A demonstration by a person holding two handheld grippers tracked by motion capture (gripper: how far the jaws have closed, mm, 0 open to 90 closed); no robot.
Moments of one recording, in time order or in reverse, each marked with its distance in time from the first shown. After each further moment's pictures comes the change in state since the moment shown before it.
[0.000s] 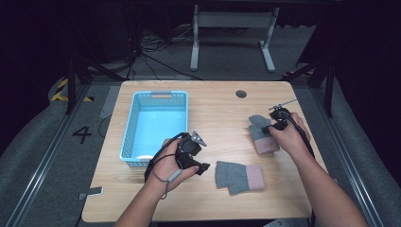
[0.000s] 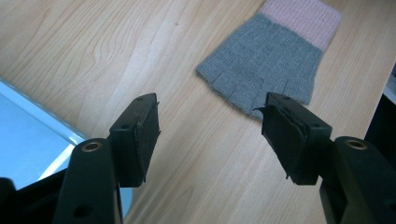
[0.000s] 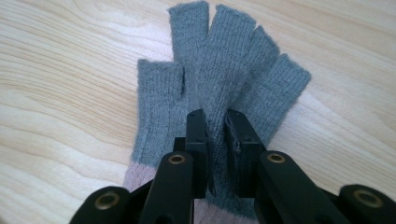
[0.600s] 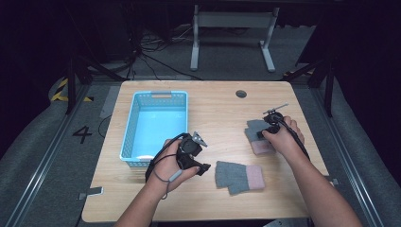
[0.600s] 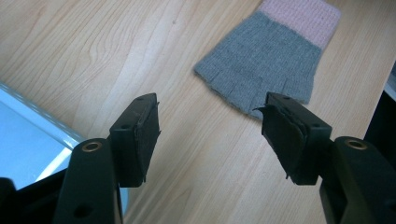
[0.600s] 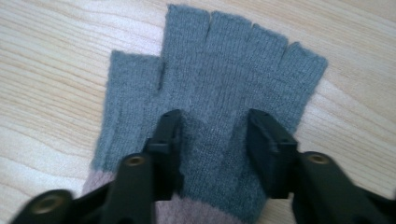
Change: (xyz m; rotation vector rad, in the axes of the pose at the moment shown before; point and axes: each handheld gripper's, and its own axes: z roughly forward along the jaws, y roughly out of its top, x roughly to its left) left arm 0.000 0.000 0.003 0.004 -0.005 0.000; right arm 0.006 -0.005 0.034 0.064 -0.070 0.030
